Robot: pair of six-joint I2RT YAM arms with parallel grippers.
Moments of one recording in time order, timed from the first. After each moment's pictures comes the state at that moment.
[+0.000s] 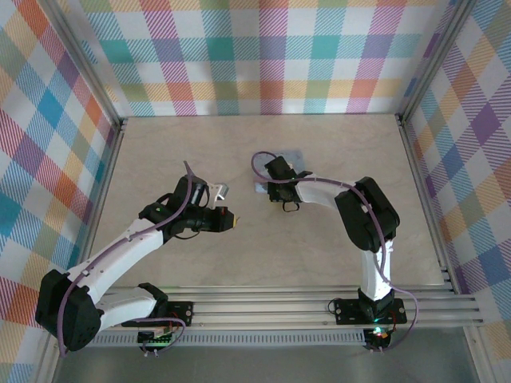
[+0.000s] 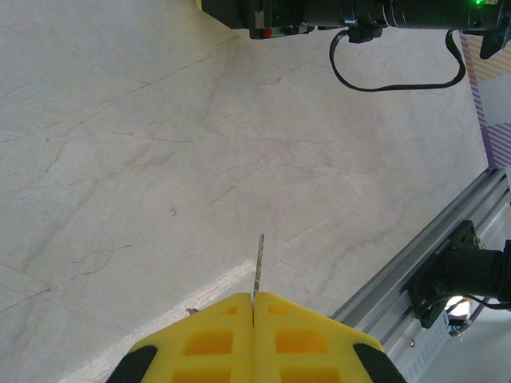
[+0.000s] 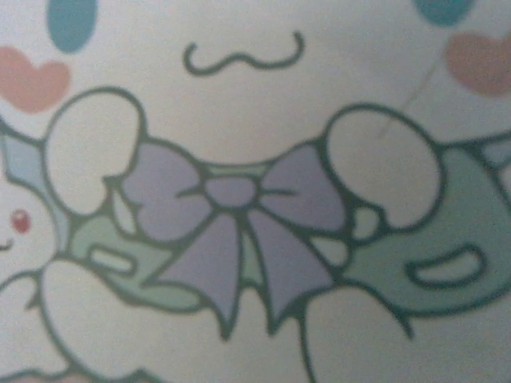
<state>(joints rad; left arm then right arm) -0.54 1.13 0.83 -0.55 0.42 -0.45 0.63 1.98 1.26 -0.33 0.17 0.54</state>
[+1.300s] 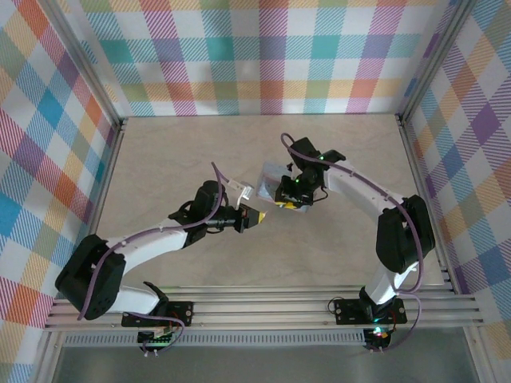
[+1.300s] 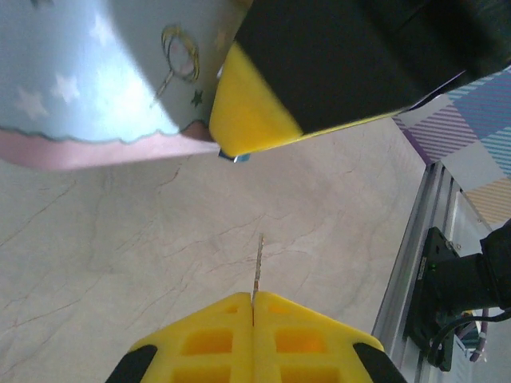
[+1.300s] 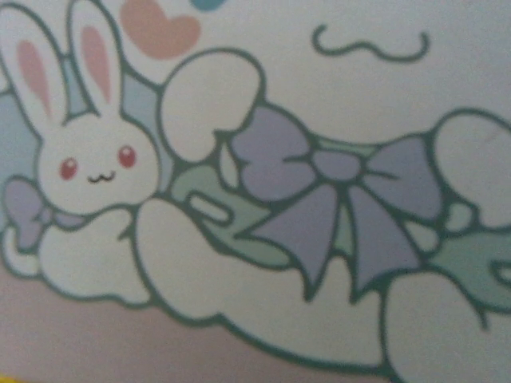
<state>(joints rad) -0.65 1.37 0.67 0.17 0.52 -0.40 0.54 1.70 1.38 -0.92 -0.39 0.69</state>
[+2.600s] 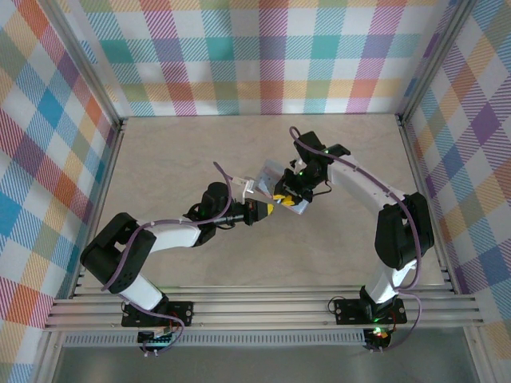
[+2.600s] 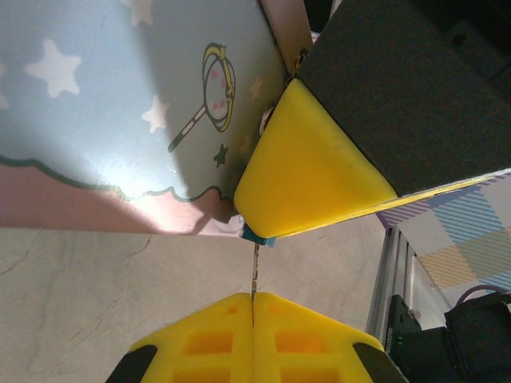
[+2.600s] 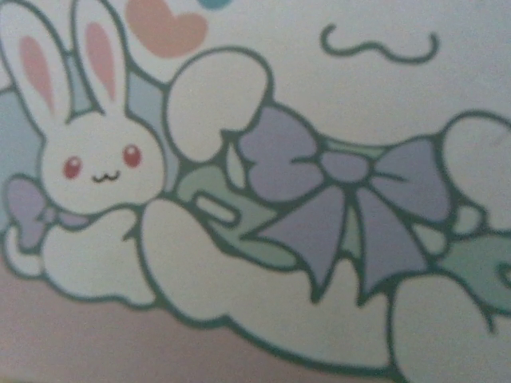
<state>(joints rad) -0.65 1.57 0.64 0.60 0.54 -0.63 0.49 1.73 1.42 -0.93 -0.56 0.78</state>
